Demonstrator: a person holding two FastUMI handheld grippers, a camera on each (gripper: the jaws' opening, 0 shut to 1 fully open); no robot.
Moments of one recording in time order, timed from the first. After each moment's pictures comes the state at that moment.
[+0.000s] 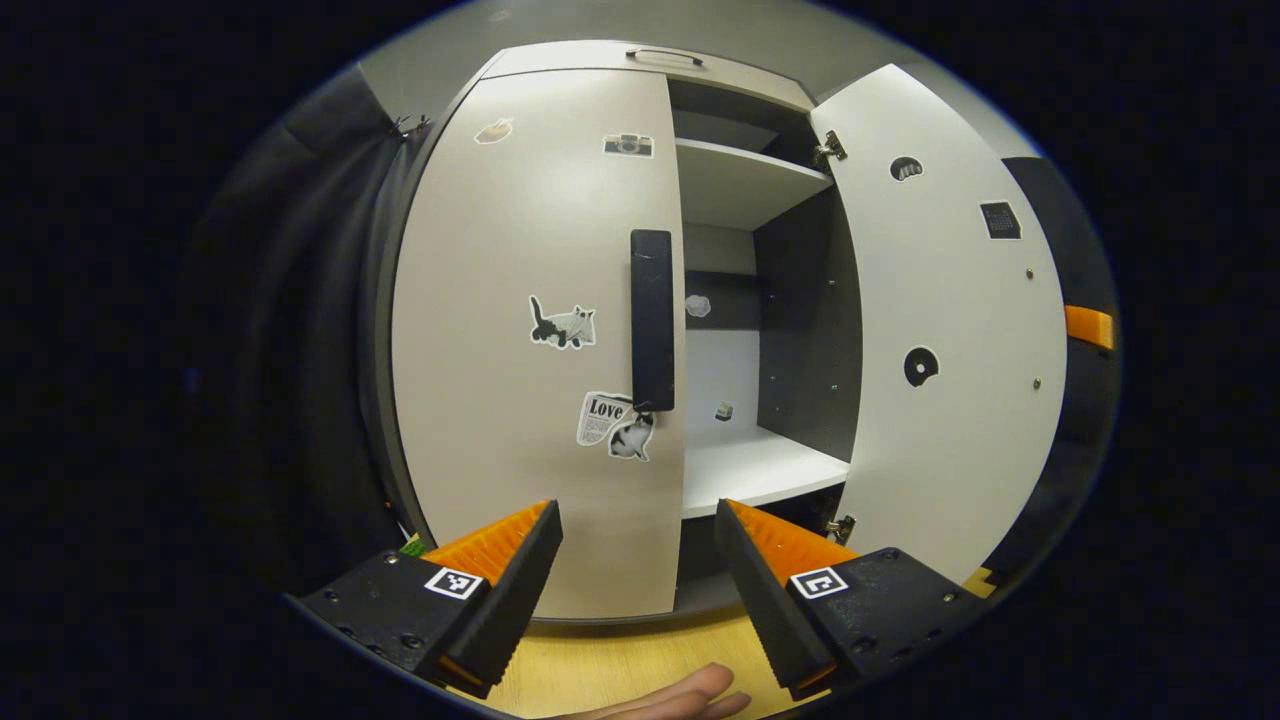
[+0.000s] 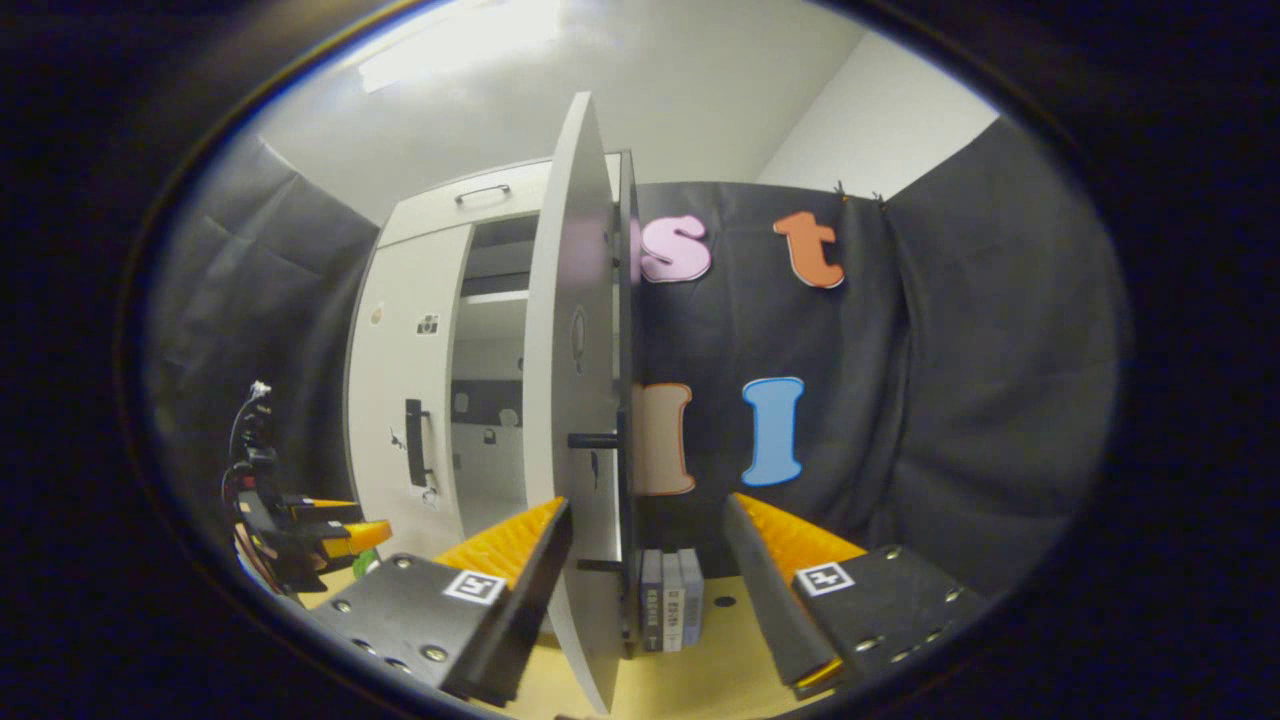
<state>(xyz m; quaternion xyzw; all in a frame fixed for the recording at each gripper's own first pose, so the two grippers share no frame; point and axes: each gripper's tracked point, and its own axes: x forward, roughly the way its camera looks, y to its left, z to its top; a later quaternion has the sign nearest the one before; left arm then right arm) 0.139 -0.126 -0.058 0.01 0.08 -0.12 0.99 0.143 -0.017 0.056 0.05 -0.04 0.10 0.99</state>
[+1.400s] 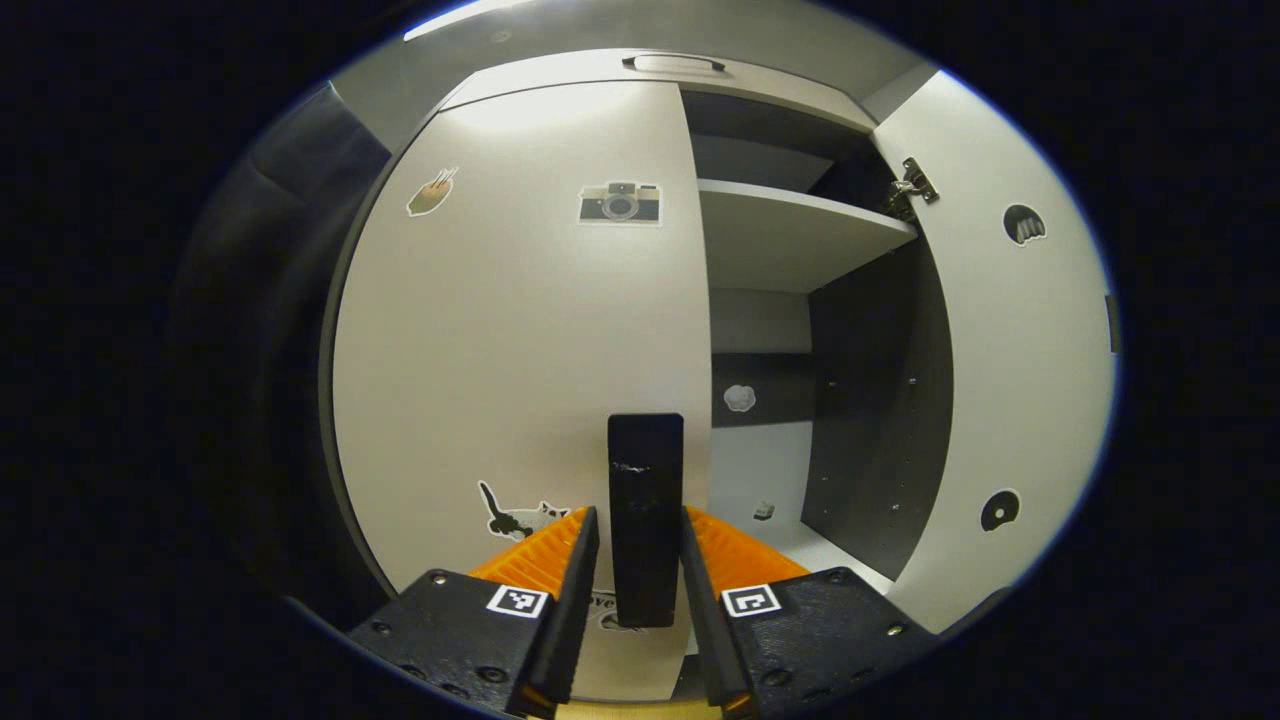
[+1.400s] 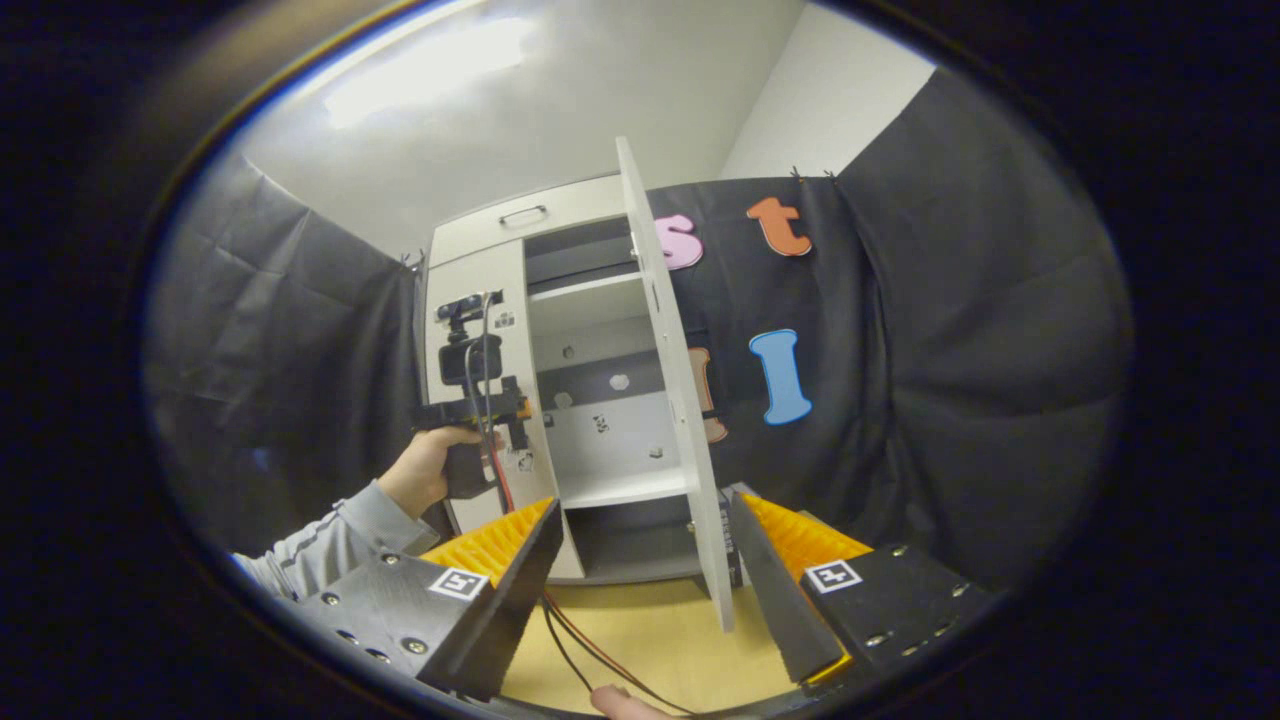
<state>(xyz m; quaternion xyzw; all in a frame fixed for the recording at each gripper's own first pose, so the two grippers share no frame) 0.253 -0.150 0.036 0.00 0.03 -0.05 1.00 -0.033 0.043 -0.026 0.12 -0.02 0.09 0.99</state>
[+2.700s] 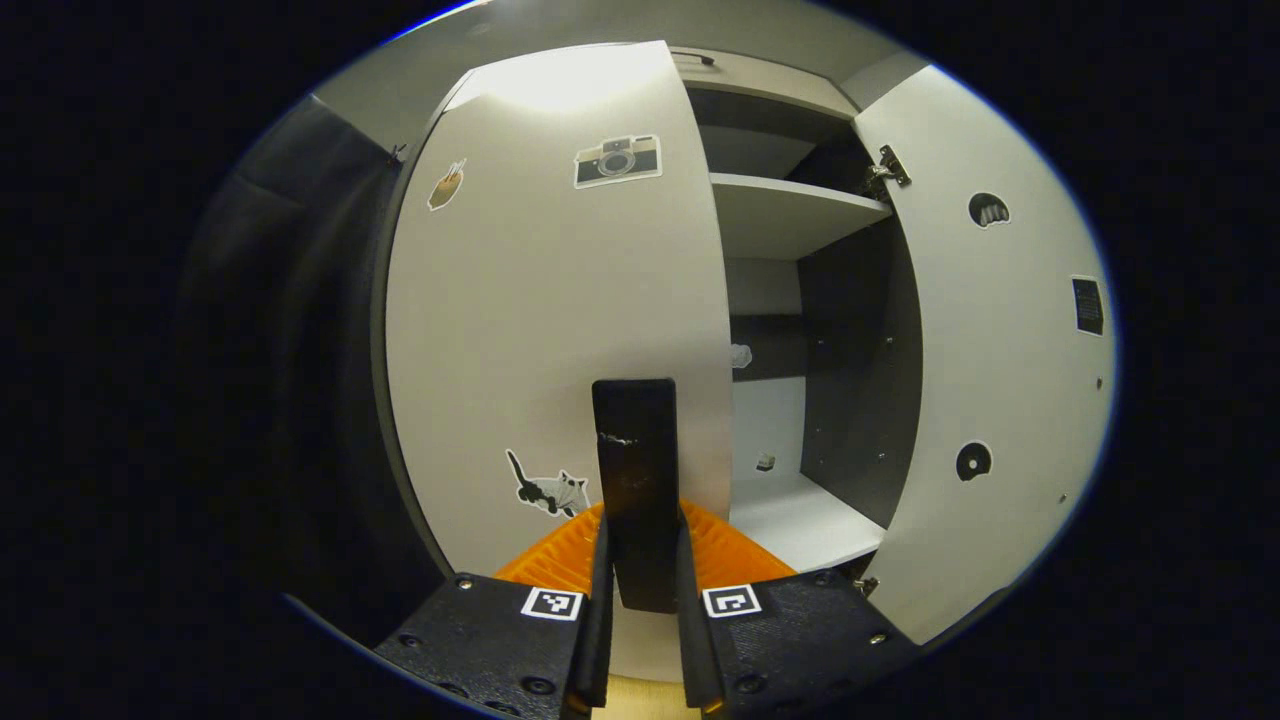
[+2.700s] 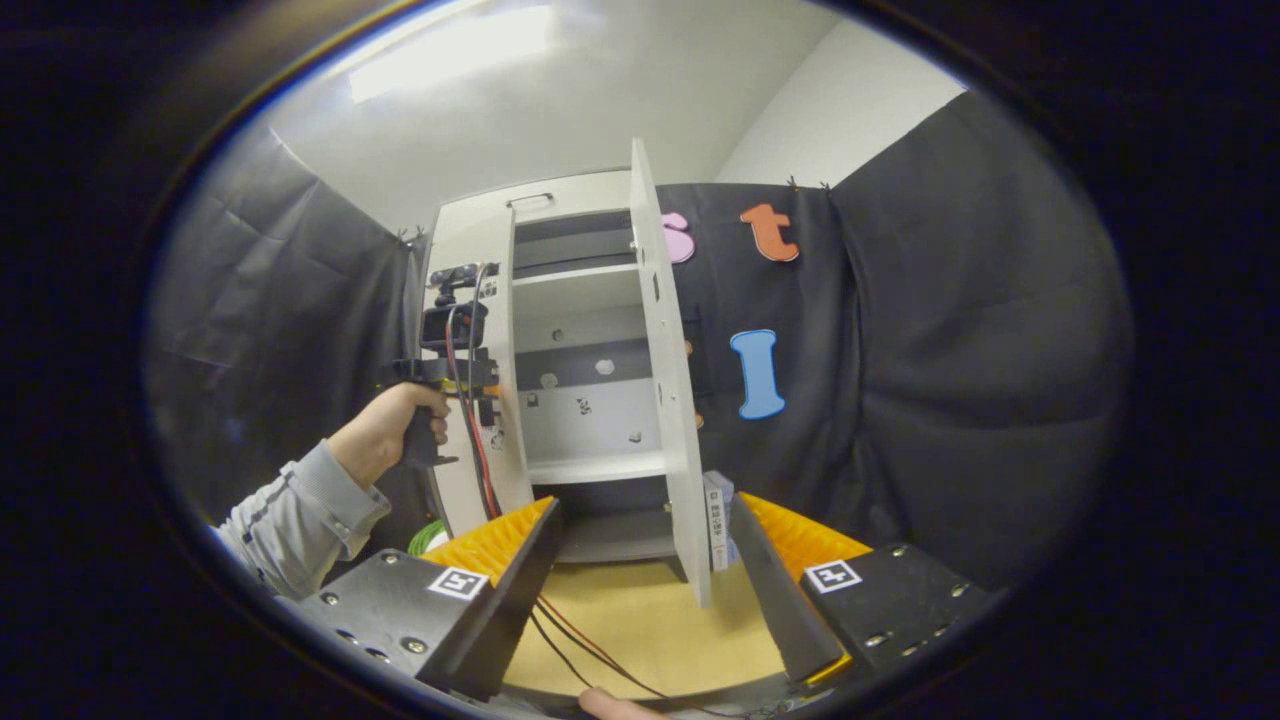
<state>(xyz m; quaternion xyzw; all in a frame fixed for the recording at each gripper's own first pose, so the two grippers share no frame) 0.181 -0.125 0.031 0.03 0.07 -0.07 0.99 -0.063 0.046 -0.040 0.10 -0.01 0.07 0.99</state>
